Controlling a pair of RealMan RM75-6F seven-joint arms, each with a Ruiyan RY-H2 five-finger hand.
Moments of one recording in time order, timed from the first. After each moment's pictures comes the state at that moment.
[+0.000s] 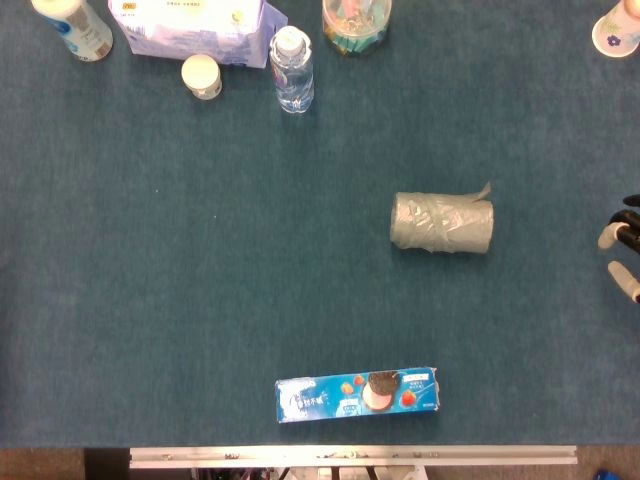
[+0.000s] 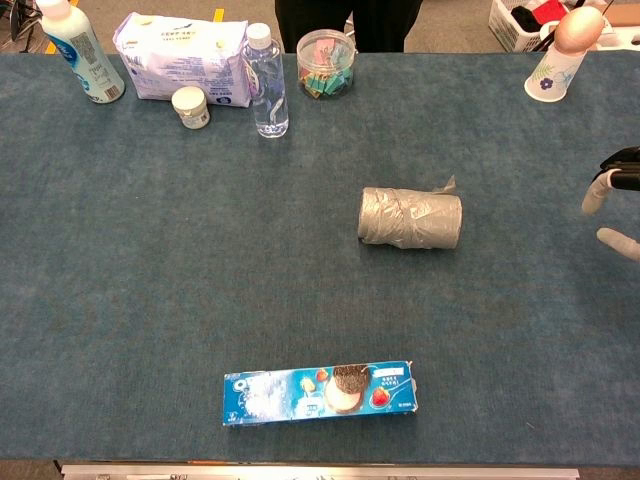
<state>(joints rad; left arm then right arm) -0.07 -1.11 -0.09 -1.64 1.36 1.50 0.20 0.23 -1.21 -0.08 -1.45 -1.71 1.35 -0.02</state>
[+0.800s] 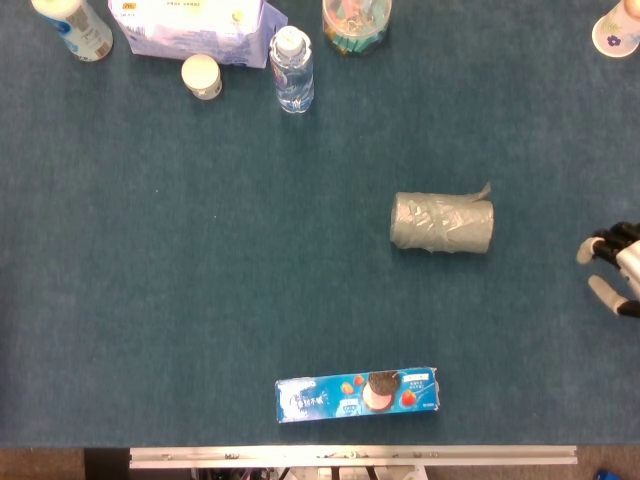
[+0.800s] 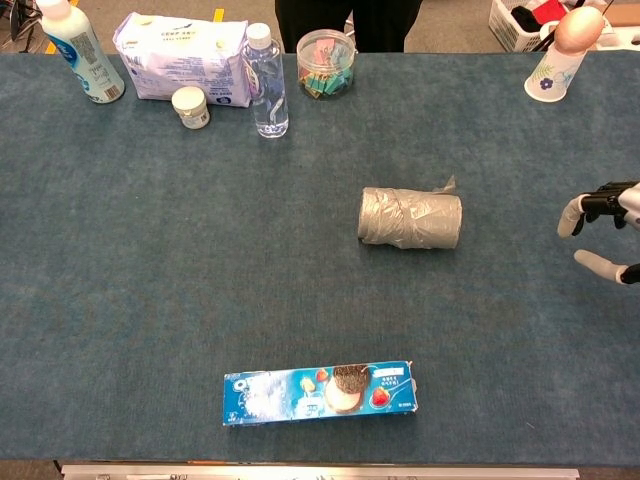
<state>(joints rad) -0.06 -1.10 -0.09 -1.66 1.37 1.52 0.21 0.24 -1.25 -0.11 -1.42 -1.75 1.32 -0.01</state>
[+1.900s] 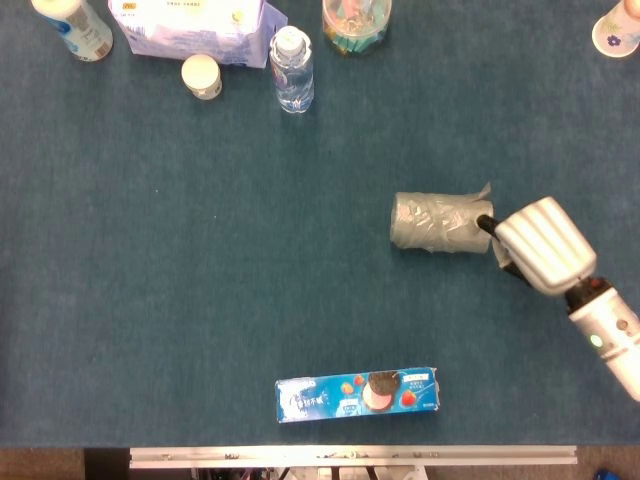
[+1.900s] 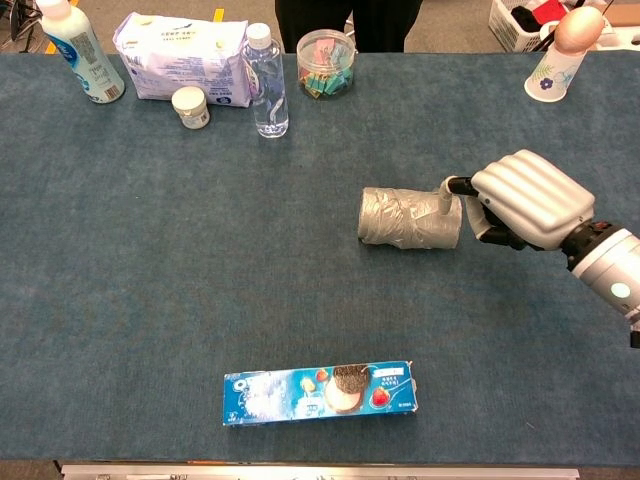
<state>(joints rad) -0.06 -1.09 -0.09 -1.65 1.36 1.50 0.18 0.39 -1.52 0.03 -1.44 -1.64 1.15 -0.31</state>
